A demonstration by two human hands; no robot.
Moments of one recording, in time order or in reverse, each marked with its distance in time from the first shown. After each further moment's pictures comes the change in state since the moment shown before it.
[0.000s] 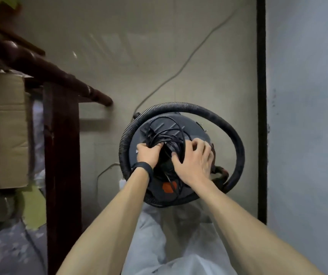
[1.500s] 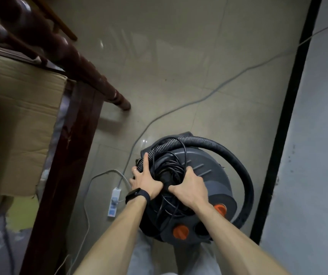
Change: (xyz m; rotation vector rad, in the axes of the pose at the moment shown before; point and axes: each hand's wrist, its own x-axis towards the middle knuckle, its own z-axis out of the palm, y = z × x) left_hand 0.048 -0.004 -0.058 0.434 -0.044 -0.027; right_hand 0.078 -0.080 0.012 0.116 -0.541 0.092
